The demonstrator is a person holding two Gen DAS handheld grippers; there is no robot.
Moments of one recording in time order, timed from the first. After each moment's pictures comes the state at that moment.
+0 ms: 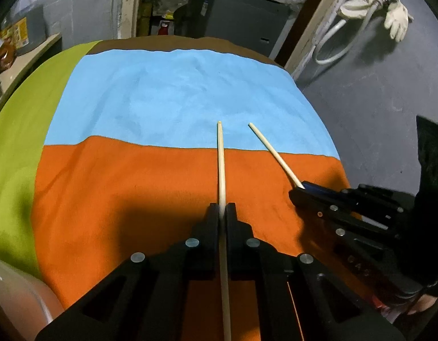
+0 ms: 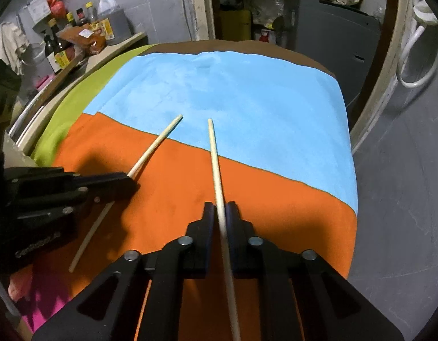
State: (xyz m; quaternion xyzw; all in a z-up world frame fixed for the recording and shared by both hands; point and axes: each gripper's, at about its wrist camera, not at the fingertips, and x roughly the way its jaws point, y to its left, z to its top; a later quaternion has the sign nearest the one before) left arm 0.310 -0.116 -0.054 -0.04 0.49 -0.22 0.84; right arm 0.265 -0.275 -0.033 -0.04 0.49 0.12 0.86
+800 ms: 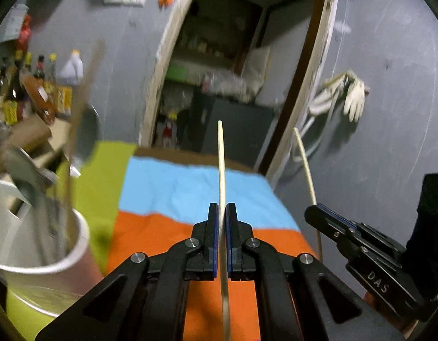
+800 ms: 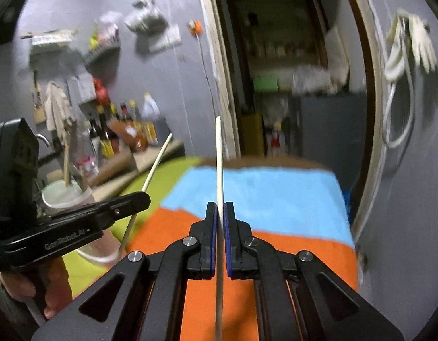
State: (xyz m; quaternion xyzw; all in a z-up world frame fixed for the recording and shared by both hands) left arm 0.203 -0.056 0.039 -0.10 0.23 -0.21 0.94; right arm 0.160 -0.246 0.056 0.02 0.21 0.16 0.97
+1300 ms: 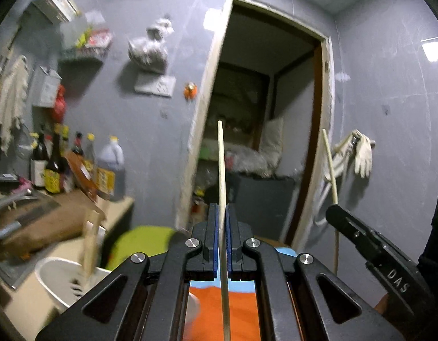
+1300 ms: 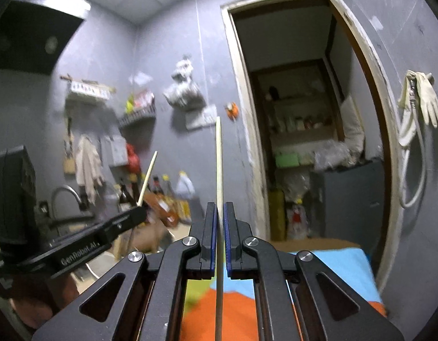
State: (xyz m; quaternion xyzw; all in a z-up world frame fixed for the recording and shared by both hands) left arm 0.138 0.017 0.094 -0.09 0.04 -0.14 0.99; right arm 0.123 -0.186 0.110 0.06 0.01 0.21 0.98
